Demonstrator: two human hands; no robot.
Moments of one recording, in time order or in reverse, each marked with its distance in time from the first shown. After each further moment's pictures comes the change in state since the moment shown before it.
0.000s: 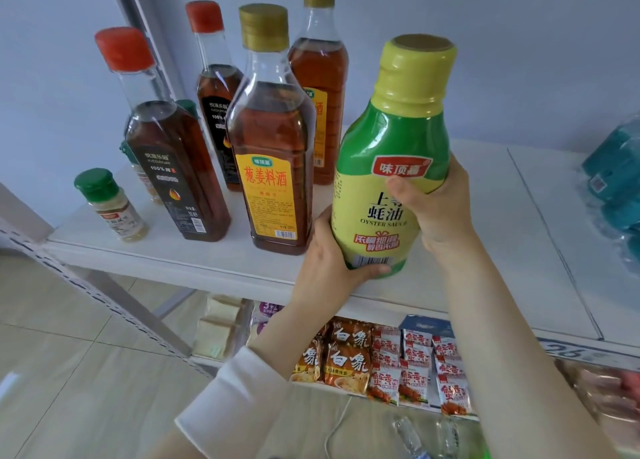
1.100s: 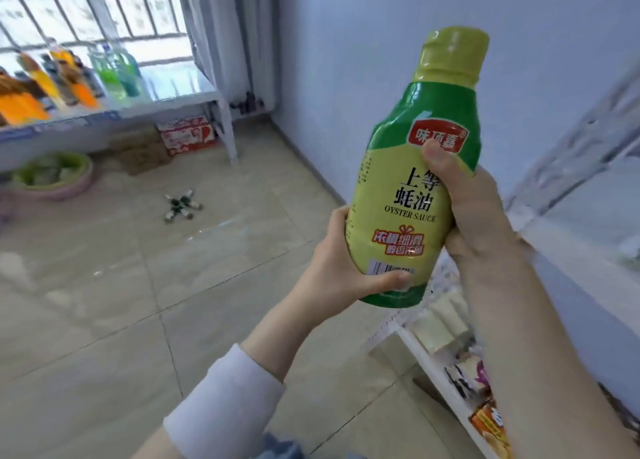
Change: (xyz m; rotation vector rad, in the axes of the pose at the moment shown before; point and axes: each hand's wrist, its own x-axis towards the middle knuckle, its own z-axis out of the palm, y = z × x) left_hand -0.298 -0.161 -0.435 -0.249 0.566 -0.313; right_hand -0.203 -0.039 0.526 0.235 -0.719 0.471
